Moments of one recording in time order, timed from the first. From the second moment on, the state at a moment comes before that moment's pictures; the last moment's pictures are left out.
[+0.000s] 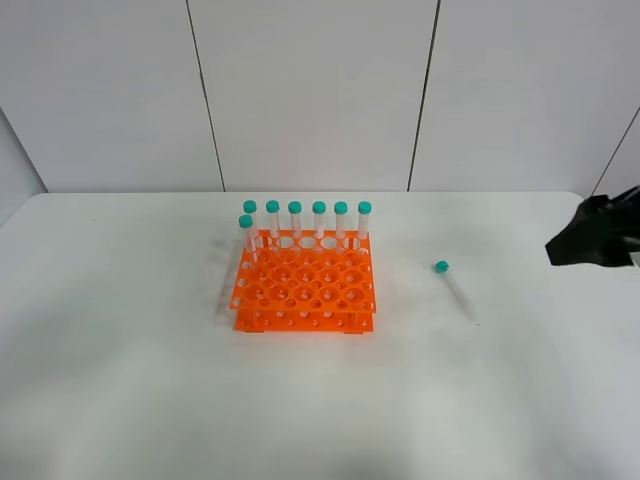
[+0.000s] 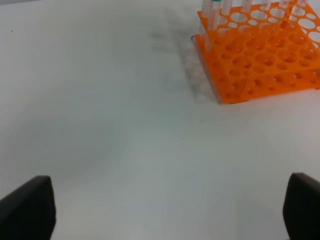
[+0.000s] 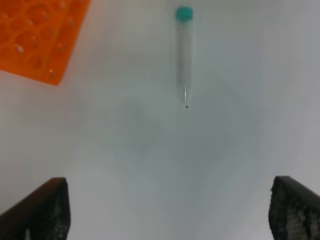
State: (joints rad) left arm -0.07 -0.01 -0.50 -0.16 1.07 0.15; right arm -0.02 1.15 -0.96 0.21 0.95 -0.31
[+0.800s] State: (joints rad) left arm -0.07 -0.01 -0.50 -0.16 1.07 0.15; right arm 0.15 1.88 -1.23 0.05 0.85 -0.17
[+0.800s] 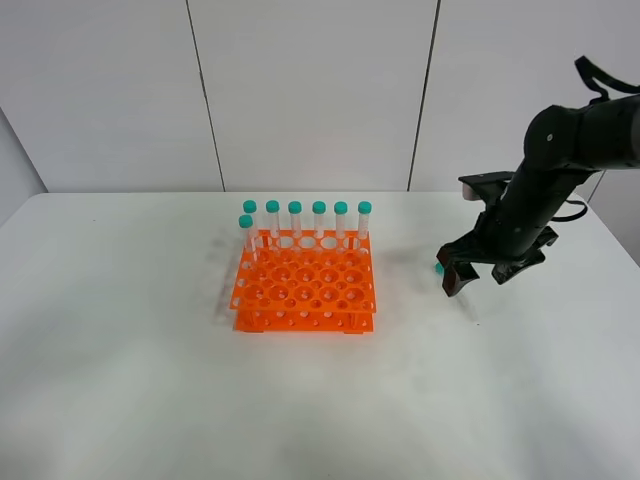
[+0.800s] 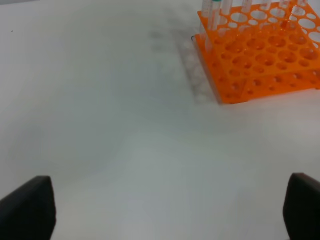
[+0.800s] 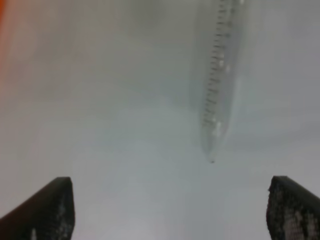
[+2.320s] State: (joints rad) left arm -0.07 -0.01 -0.50 -0.16 1.07 0.15; right arm 0.15 2.04 -1.24 -0.04 0.73 -0.04
